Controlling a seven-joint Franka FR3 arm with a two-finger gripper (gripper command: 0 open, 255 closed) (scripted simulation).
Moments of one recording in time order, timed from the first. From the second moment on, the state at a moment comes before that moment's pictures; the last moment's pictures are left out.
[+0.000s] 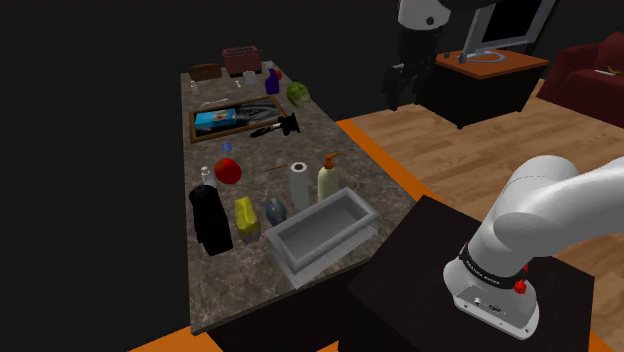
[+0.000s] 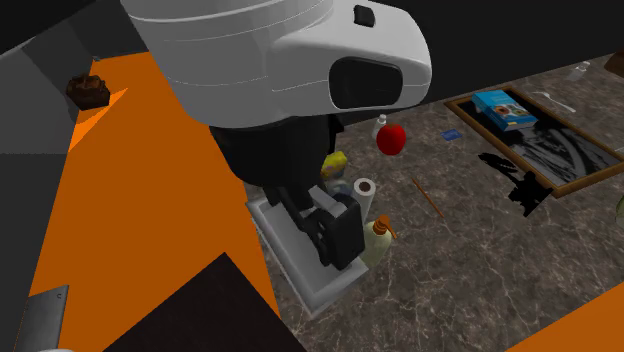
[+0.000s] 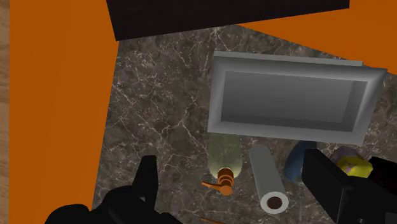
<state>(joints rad) -0.01 -0.80 0.04 -2.35 -0.10 1.60 0.13</state>
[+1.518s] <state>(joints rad) 0.00 -0.08 0.21 -2.18 -0.14 2.03 0.41</state>
